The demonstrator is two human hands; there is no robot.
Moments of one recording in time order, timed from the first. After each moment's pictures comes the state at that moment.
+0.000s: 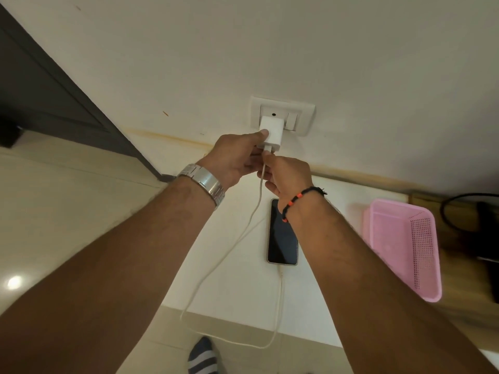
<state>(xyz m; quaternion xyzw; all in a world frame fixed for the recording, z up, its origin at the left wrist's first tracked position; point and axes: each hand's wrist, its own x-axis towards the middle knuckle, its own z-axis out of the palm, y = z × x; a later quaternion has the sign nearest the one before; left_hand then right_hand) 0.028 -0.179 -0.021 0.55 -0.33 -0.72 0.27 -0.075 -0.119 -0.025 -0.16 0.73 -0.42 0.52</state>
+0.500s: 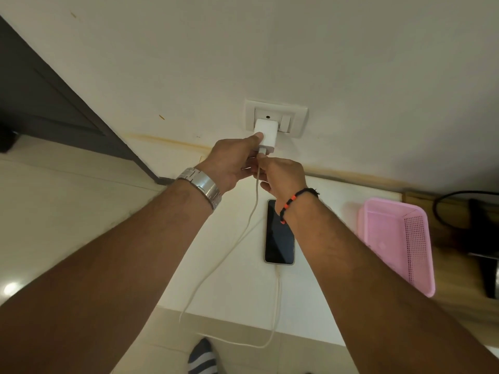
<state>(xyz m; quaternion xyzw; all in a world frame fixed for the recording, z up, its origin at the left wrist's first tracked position) 0.025 -0.174 -0.019 0.56 -0.33 -0.71 0.27 -0.077 -0.115 -0.023 -0.20 0.73 -0.40 0.52</state>
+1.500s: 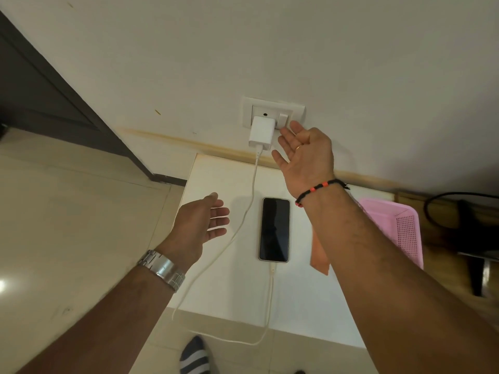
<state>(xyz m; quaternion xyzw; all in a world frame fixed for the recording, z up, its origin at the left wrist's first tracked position) 0.095 -0.073 -0.070 0.66 -0.22 -0.67 0.27 -0.114 -0.119 0.006 -0.01 0.52 -0.62 0.59</state>
